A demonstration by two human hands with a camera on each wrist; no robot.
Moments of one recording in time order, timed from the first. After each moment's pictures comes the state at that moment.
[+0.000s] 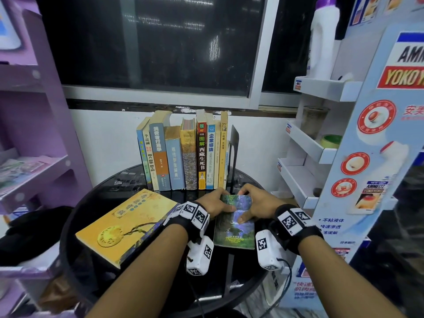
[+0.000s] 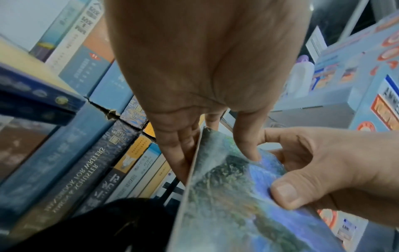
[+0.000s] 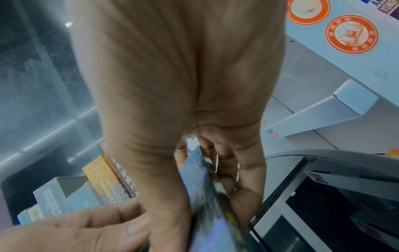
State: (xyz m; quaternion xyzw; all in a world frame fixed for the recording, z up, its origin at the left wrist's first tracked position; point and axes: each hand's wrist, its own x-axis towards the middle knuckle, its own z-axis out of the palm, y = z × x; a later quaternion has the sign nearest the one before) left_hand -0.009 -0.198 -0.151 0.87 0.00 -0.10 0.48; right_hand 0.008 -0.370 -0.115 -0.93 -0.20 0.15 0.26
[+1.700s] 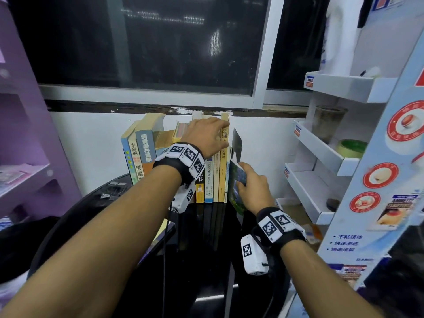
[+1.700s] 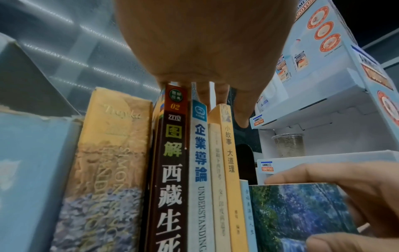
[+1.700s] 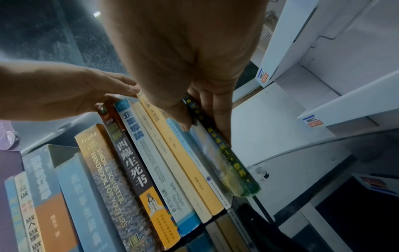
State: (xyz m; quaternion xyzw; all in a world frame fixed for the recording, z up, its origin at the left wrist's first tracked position) left_hand 0.081 -0.154 -0.014 0.96 -0.08 0.27 0.08; right_hand 0.061 -0.320 -0.105 -0.91 -0.15 -0.10 0.37
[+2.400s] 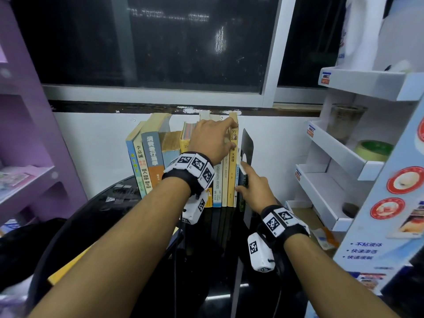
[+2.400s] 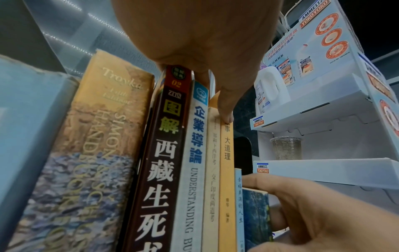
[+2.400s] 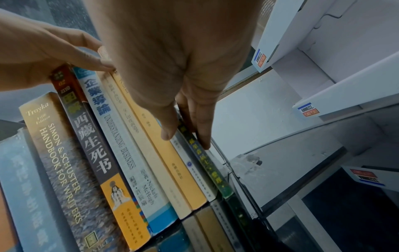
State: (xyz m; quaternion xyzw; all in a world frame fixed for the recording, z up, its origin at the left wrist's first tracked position) left_hand 0.083 -0.153 -0.024 0.93 -0.05 0.34 0.11; right_hand 0.110 -0.302 -0.129 -0.89 -0.21 -0.04 0.41
